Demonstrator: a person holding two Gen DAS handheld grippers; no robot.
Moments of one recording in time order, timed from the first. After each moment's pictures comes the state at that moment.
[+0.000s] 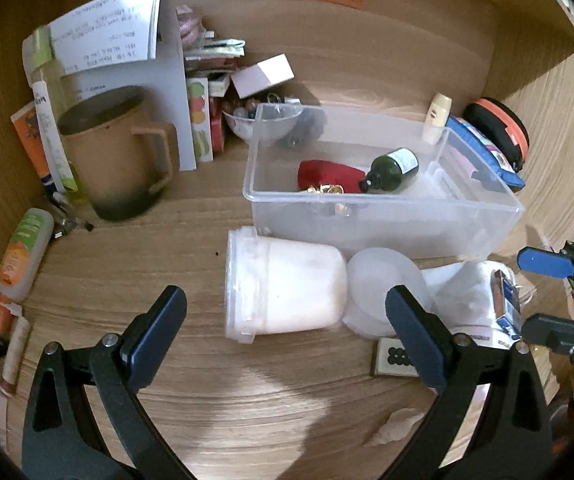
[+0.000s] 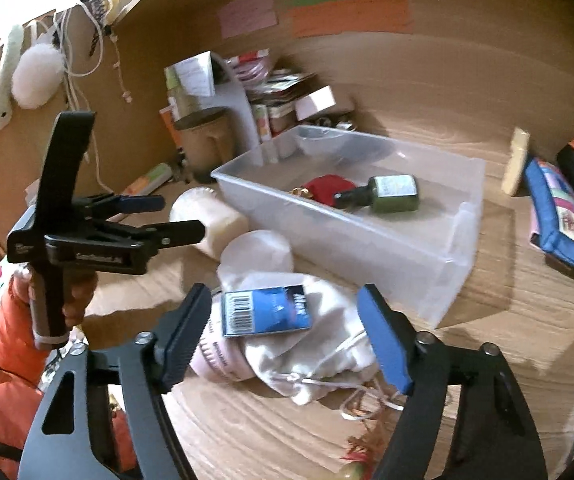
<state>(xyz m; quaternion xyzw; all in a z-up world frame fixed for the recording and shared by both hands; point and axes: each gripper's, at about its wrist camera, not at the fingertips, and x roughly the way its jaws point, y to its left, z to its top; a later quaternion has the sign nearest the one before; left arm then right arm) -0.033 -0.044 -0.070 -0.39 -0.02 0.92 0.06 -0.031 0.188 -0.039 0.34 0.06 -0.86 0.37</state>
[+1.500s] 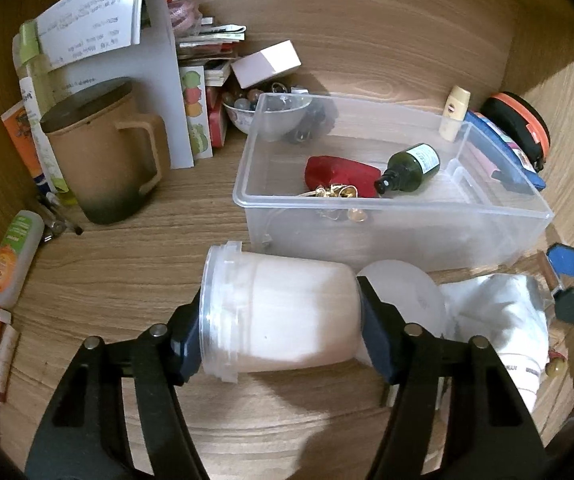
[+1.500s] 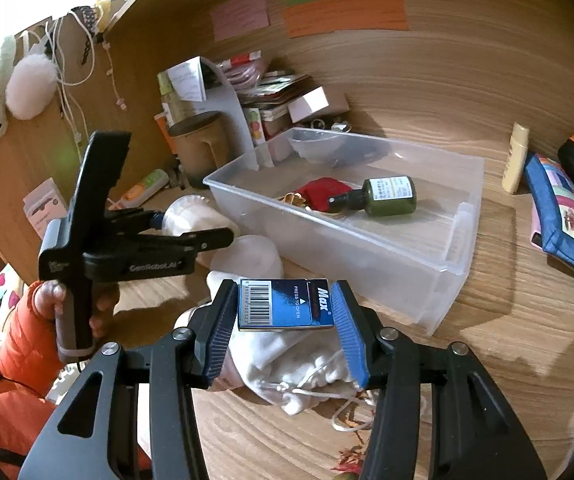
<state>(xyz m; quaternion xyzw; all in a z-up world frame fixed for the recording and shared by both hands) -0.055 -0.040 -0.083 -0.39 -0.02 0.92 0.04 -0.046 0.197 -0.031 0.34 0.04 -0.87 0.36</state>
